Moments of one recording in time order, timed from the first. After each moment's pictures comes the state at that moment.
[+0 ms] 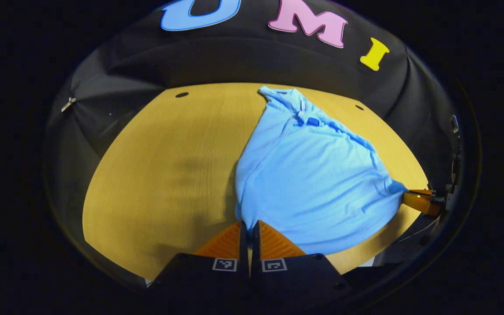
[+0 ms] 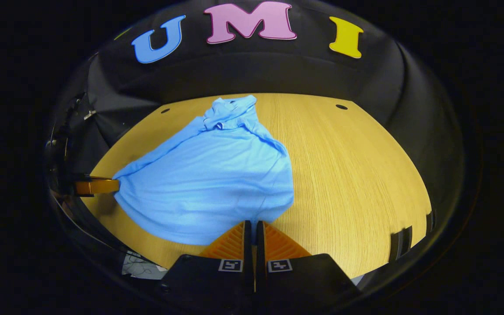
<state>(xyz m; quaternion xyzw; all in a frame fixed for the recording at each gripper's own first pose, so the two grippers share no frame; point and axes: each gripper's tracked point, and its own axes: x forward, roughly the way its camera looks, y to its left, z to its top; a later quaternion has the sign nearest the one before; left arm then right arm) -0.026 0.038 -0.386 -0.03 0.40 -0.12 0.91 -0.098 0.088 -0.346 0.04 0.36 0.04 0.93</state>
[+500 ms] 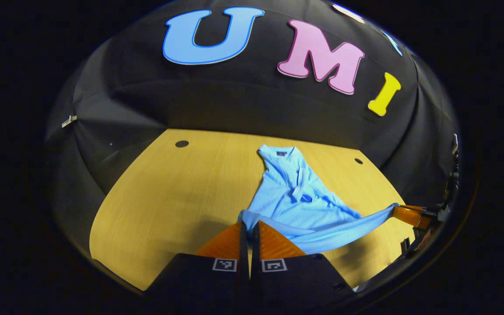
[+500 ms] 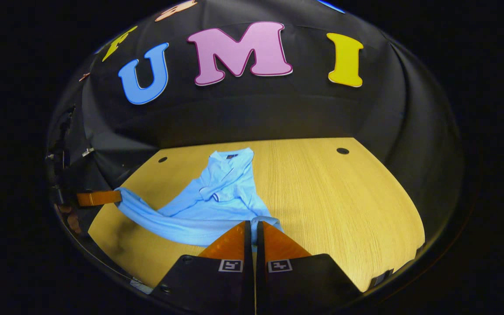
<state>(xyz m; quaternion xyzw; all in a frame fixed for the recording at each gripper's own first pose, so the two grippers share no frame) 0.095 0.020 -0.281 -0.09 0.29 -0.10 0.95 0.033 0.069 -0.255 0.07 0.26 0.03 0.96</state>
